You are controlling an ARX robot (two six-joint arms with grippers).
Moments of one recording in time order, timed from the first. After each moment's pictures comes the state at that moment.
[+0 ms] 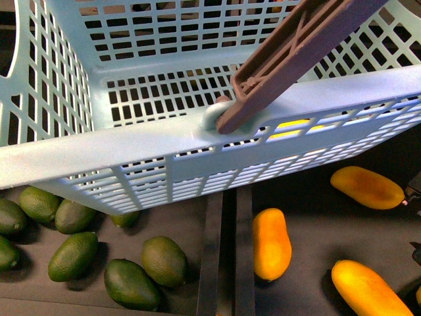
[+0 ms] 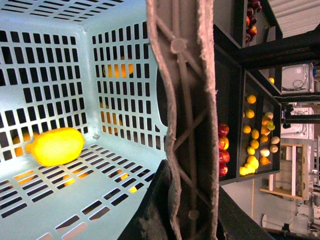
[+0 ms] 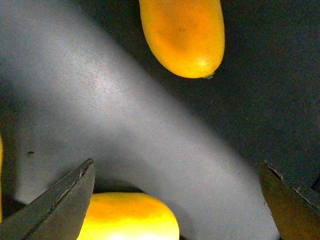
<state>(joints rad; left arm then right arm) -0.63 1.58 1.45 -0.42 0.21 -1.00 -0.19 2.20 0.58 0.70 0.03 -0.98</state>
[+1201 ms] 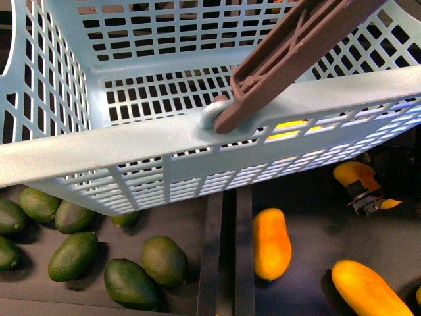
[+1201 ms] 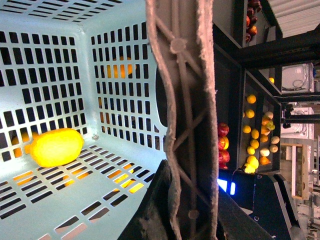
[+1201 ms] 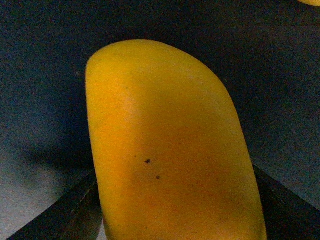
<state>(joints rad) -0.63 1.58 1.45 -0.42 0.21 -1.00 -0.08 2.55 1.11 0.50 0.00 -0.57</state>
